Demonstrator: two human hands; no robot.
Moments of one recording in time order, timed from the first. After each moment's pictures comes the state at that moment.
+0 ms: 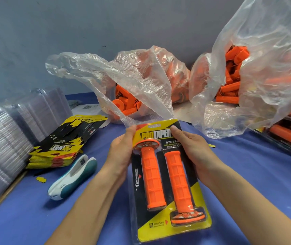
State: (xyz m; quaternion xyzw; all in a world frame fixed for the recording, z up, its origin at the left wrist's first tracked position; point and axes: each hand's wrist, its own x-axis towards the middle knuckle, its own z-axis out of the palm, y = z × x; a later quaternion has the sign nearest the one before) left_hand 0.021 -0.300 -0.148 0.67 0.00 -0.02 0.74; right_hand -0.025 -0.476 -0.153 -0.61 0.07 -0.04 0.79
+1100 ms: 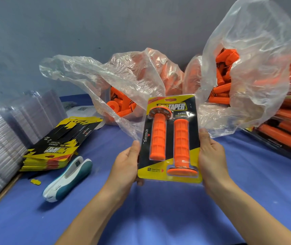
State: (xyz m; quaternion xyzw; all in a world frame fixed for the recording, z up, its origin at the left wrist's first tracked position) left_hand -0.028 -0.307 -0.157 0.71 -0.09 -0.07 0.69; right_hand -0.060 -0.489 -0.159 -0.60 0.17 -0.25 0.74
